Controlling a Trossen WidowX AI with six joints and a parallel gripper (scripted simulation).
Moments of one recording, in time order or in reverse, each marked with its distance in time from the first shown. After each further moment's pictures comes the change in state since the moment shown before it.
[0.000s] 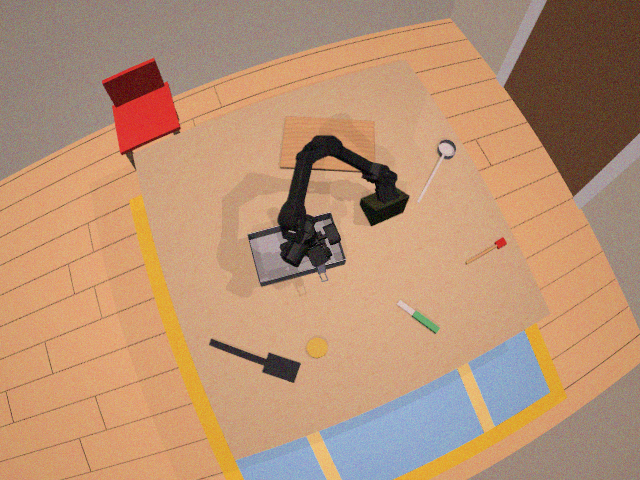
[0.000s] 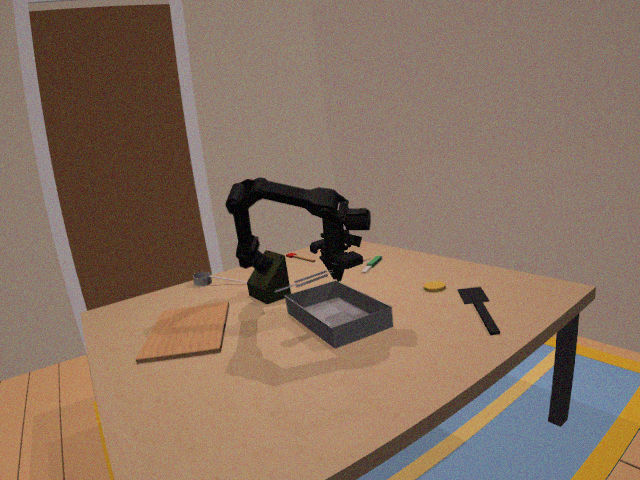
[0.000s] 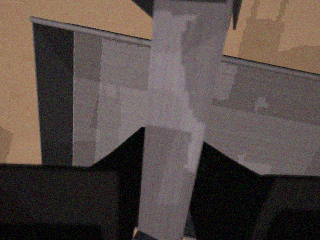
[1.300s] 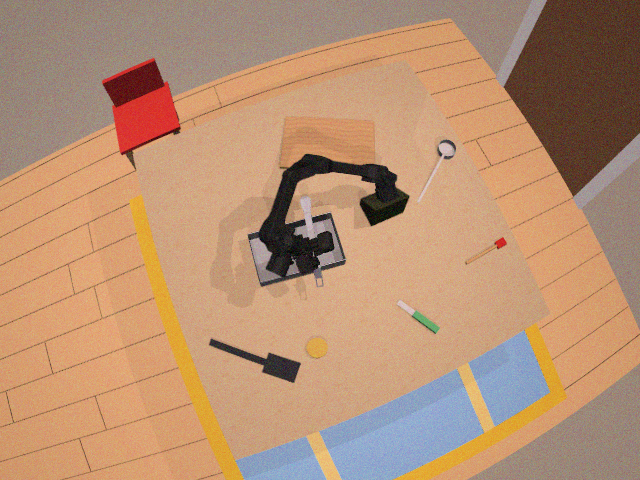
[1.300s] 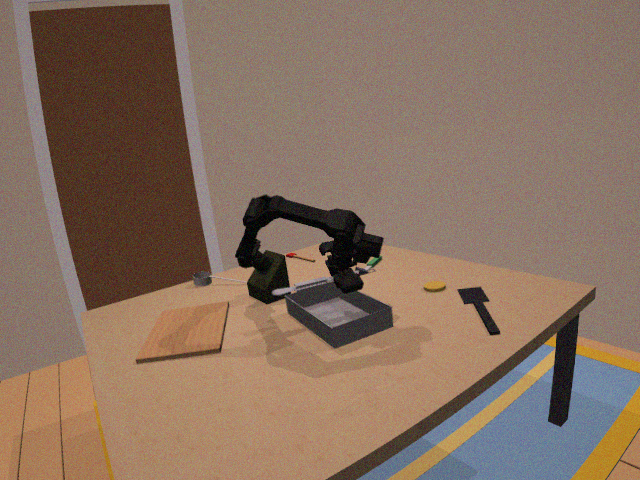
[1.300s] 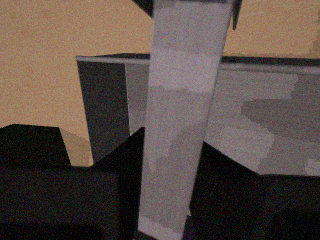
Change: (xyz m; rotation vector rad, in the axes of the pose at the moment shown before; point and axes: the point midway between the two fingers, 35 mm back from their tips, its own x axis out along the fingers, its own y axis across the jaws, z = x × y) arm 0.027 0.000 0.004 0.204 -0.032 0.413
